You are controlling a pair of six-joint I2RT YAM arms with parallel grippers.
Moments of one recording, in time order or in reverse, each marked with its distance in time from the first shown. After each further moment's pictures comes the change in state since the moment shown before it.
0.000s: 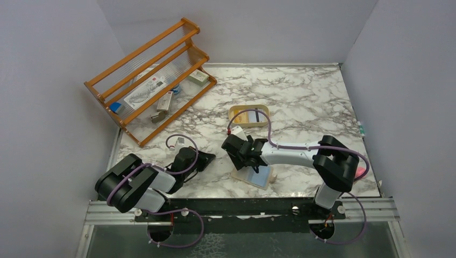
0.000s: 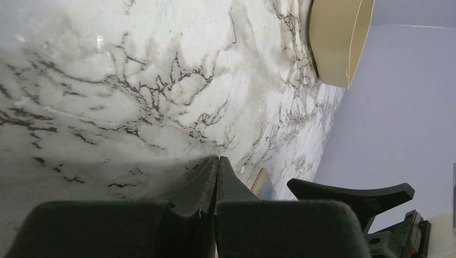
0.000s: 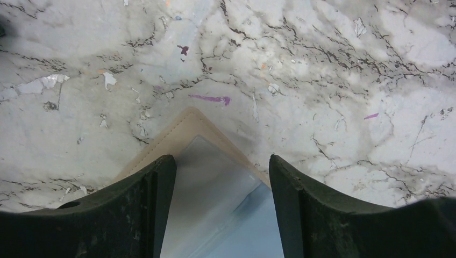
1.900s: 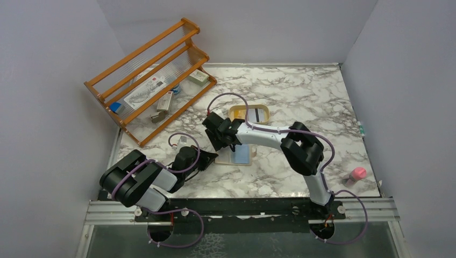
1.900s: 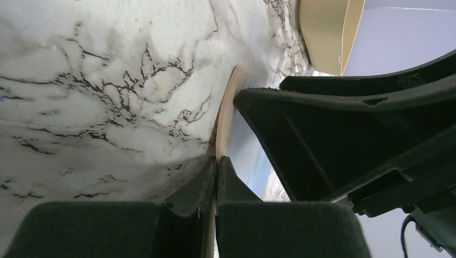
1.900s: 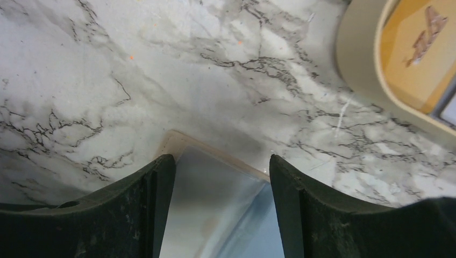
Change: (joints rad) left arm 0.004 0.058 0.016 0.073 0.058 0.011; right arm -0.095 0.344 0.486 -0.029 -0.098 -0.079
